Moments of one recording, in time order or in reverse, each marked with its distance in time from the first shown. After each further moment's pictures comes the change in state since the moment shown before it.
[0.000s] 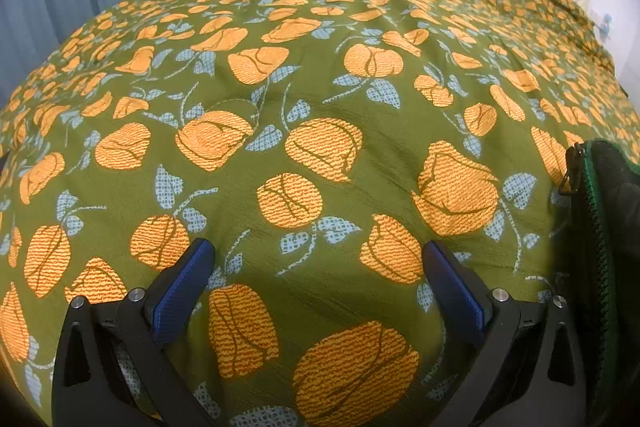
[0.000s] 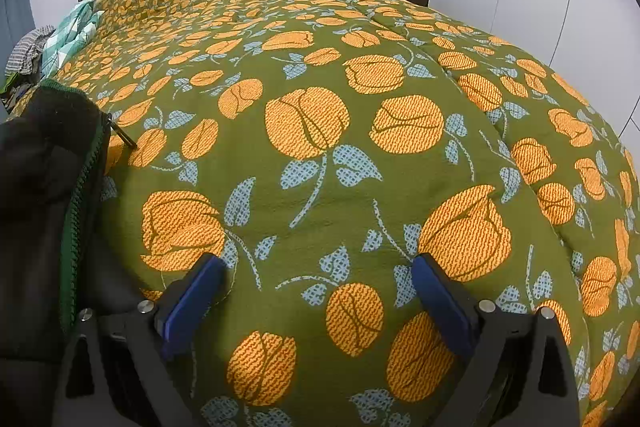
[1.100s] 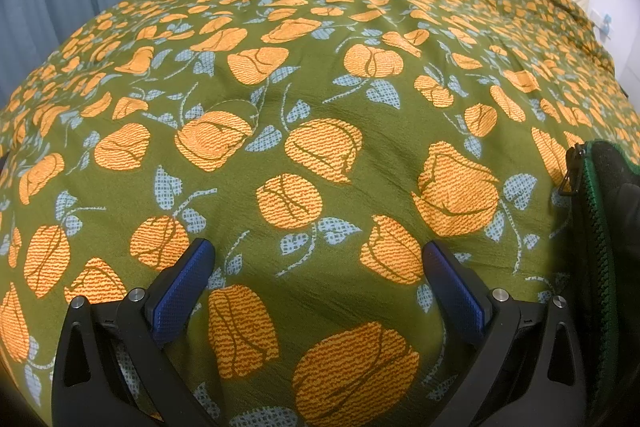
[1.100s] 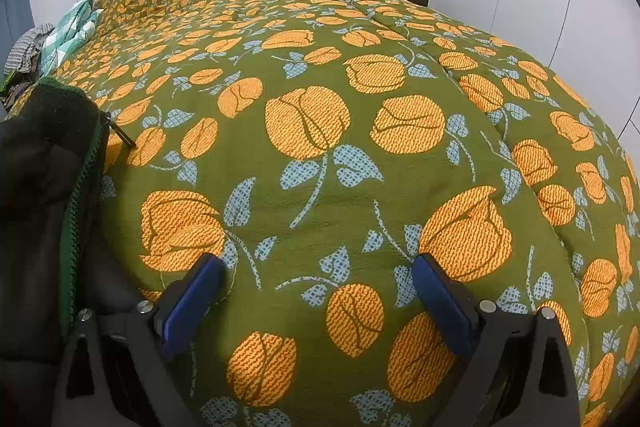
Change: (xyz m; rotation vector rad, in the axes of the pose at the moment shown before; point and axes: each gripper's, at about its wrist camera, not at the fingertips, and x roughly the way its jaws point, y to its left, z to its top) left arm 0.001 -0.001 0.000 -0.002 0.001 0.000; right arm 0.003 0.001 0.001 -0.004 0.005 -0.006
